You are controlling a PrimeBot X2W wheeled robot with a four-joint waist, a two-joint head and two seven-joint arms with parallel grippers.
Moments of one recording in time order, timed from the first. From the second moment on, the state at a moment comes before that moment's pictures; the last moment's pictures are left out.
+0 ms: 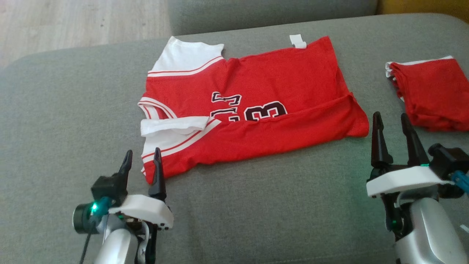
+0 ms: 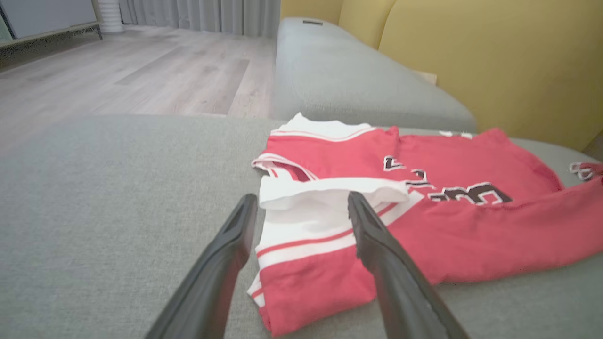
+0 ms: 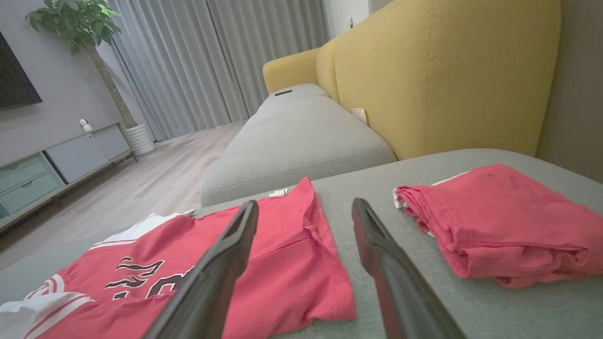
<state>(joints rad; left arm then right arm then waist) -0.11 0.05 -0.23 0.31 -0.24 0.12 -0.26 -0.20 -0.07 -0.02 0.35 0.26 0.12 -0.20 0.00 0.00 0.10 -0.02</state>
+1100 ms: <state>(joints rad) -0.30 0.05 -0.28 0.42 -0.14 0.15 -0.25 -0.37 -0.05 -0.14 0.61 0.21 0.12 0.01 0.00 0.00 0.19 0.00</state>
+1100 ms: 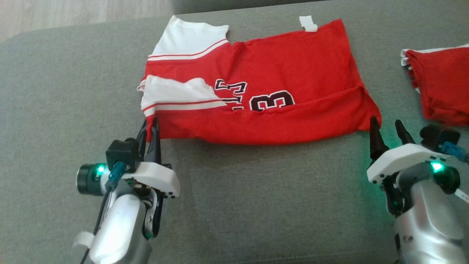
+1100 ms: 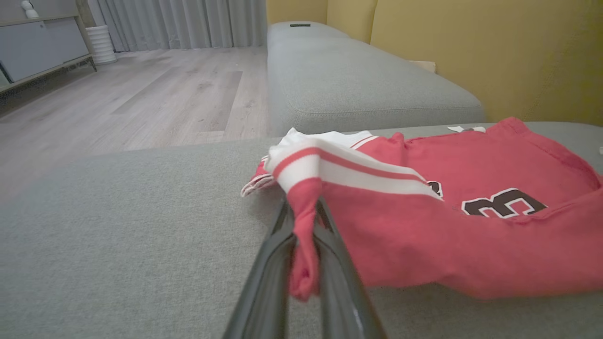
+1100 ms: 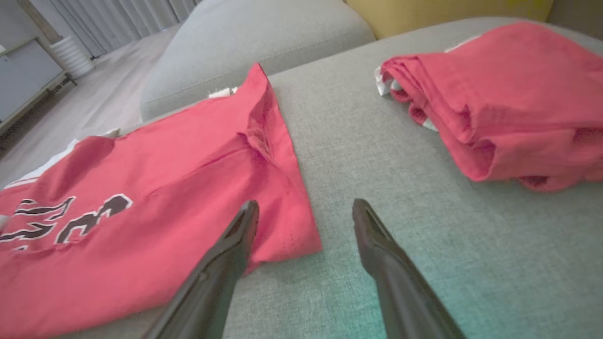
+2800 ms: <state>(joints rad) -0.07 0.07 -0.27 0.44 -0.15 0.10 -0.25 -0.24 -0.05 -0.16 0.70 0.02 0.12 0.00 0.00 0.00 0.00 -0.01</state>
